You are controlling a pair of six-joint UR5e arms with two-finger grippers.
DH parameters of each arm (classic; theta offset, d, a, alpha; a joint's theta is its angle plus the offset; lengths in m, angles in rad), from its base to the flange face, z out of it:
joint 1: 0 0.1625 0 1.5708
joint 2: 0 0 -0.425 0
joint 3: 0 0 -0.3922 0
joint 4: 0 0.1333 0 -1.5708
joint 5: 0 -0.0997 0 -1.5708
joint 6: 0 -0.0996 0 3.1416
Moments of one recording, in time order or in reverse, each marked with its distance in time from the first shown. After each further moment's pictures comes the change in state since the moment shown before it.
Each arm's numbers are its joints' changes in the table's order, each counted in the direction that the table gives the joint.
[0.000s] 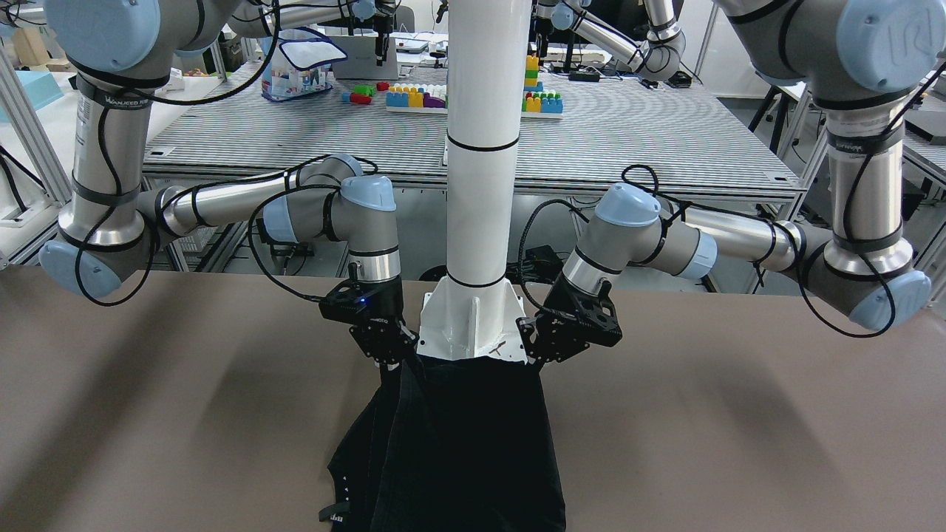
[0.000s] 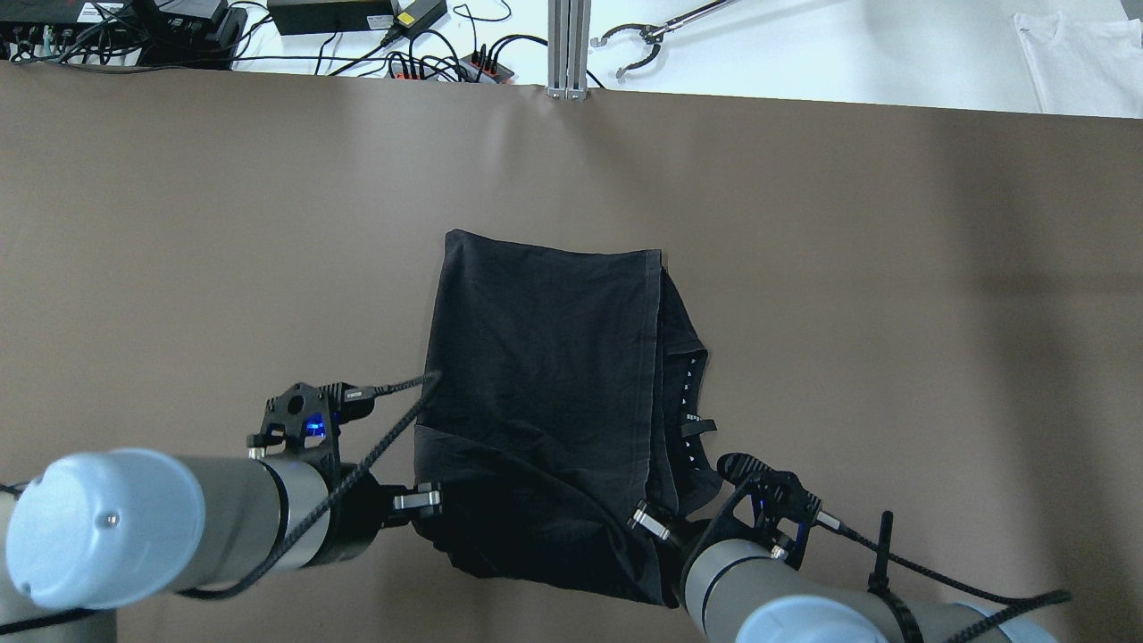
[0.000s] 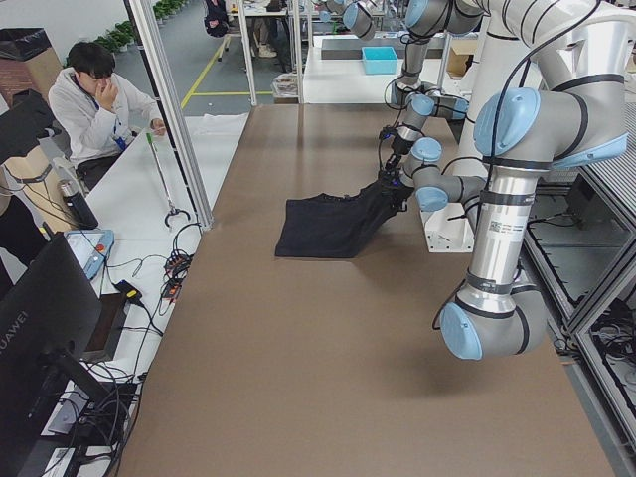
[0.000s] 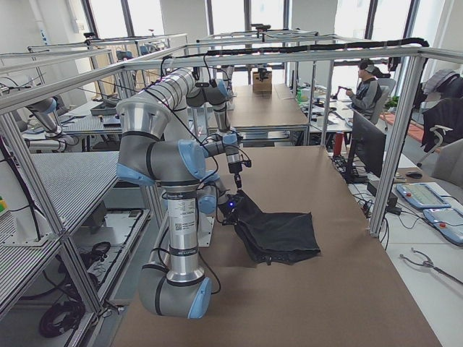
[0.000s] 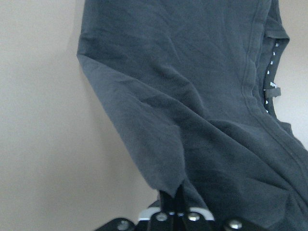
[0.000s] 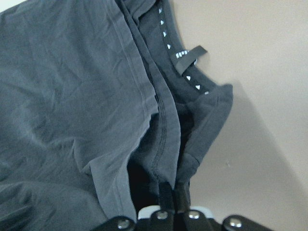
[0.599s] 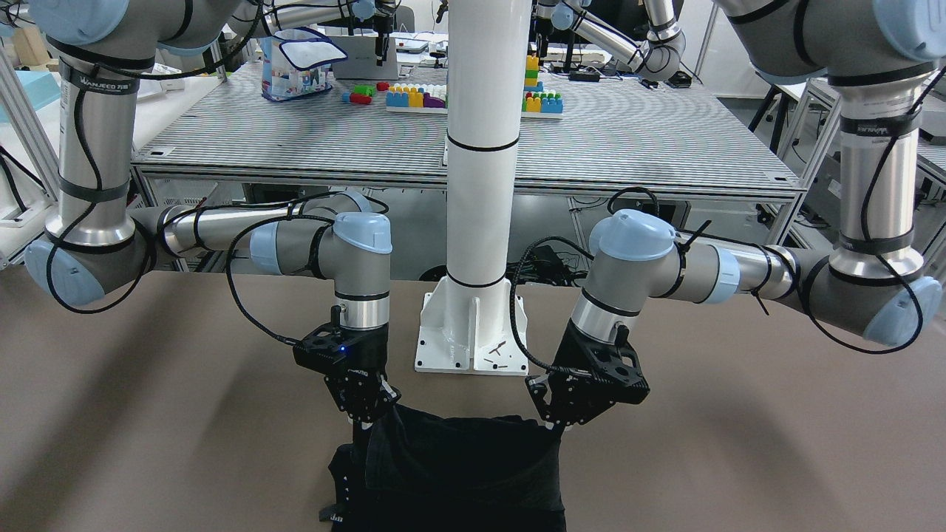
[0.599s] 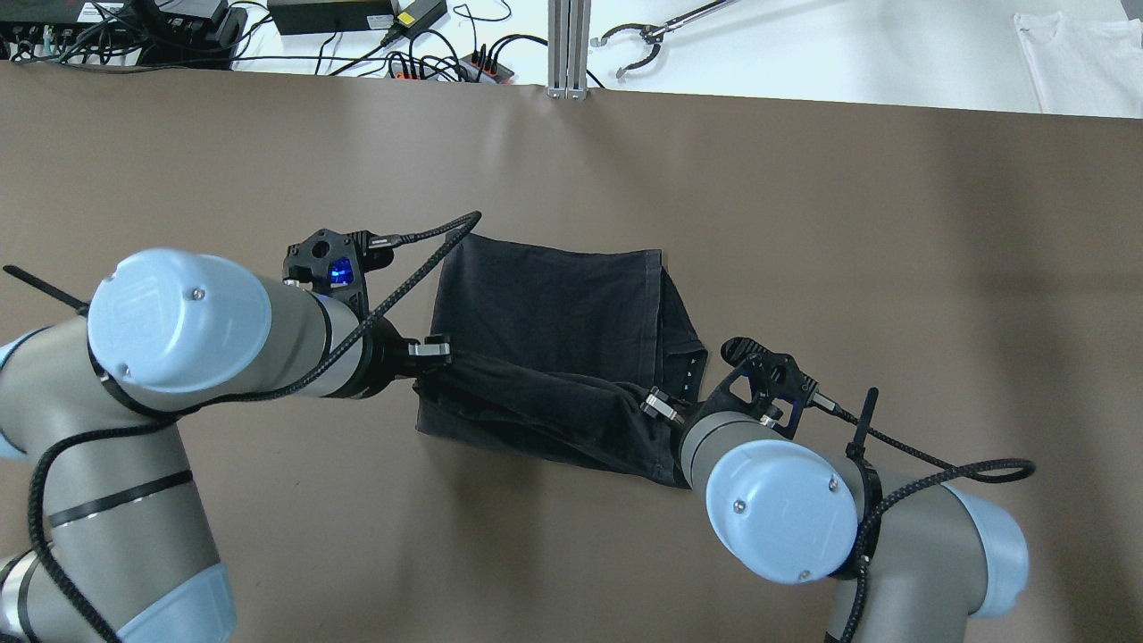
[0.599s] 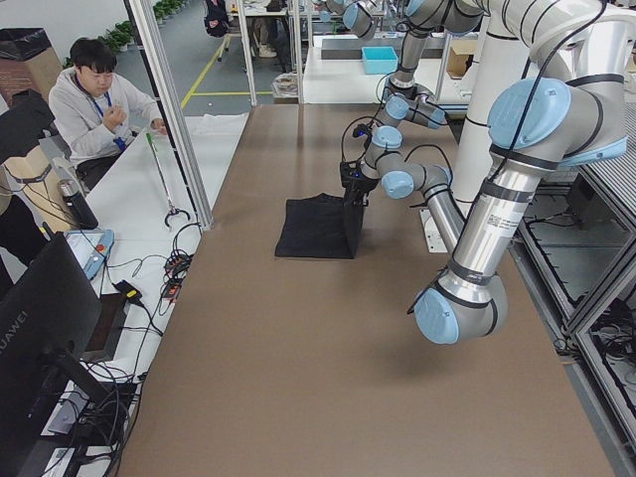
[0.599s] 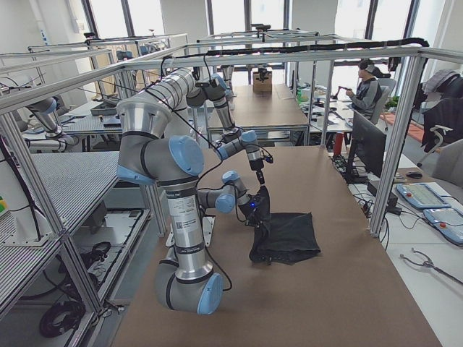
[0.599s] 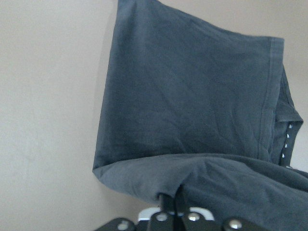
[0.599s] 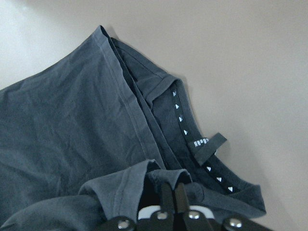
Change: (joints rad) left arm -0.250 -0.171 0.163 0.119 0.114 -0.175; right arm 0.207 0.091 -0.142 -0.006 -0.054 0.101
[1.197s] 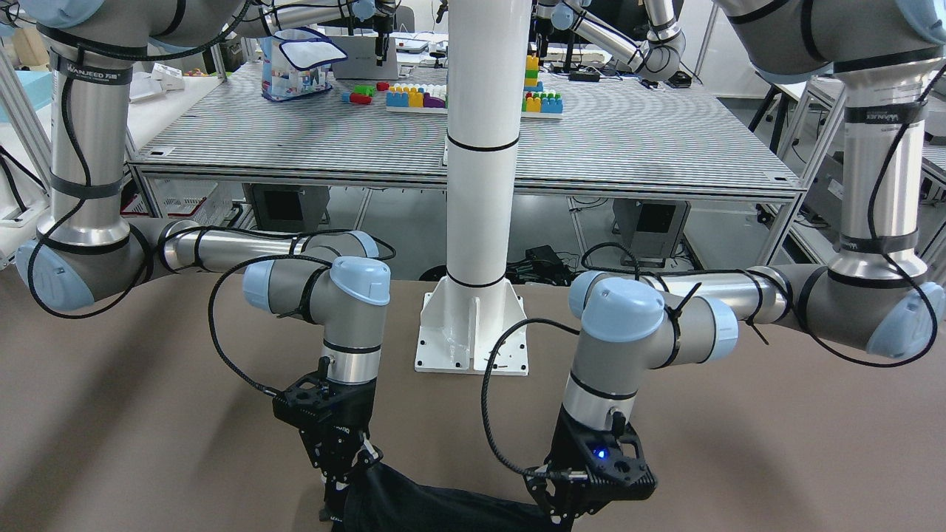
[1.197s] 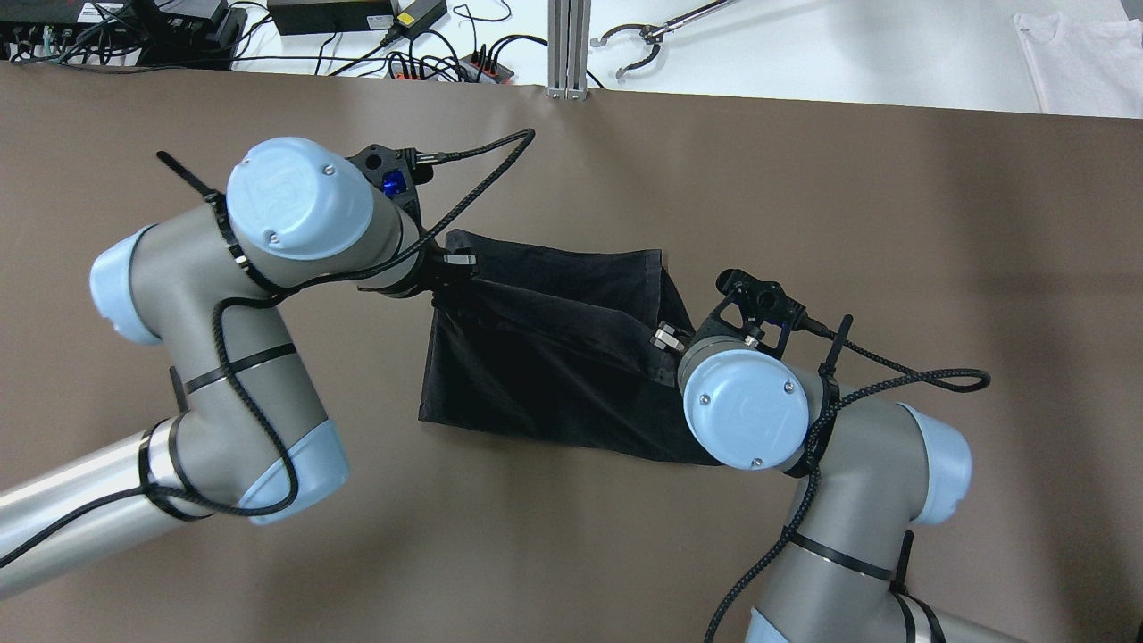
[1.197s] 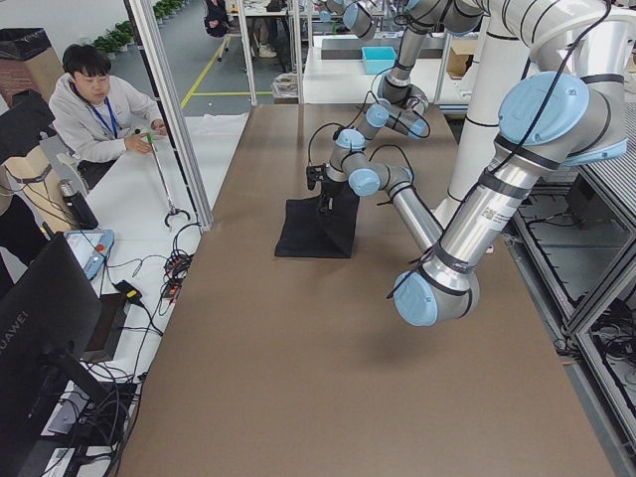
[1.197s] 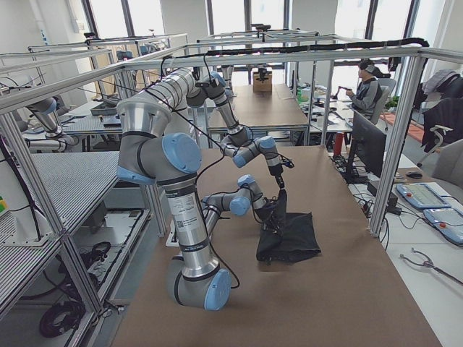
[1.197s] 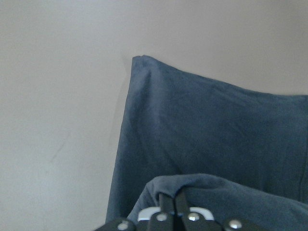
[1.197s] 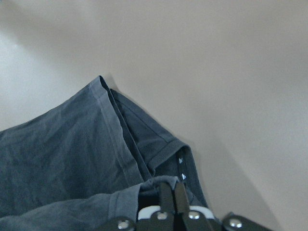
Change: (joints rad) left arm -0.116 -0.158 0.284 -0.005 0.014 -0.099; right arm 0.117 0.066 -0.170 0.038 -0.002 0.118
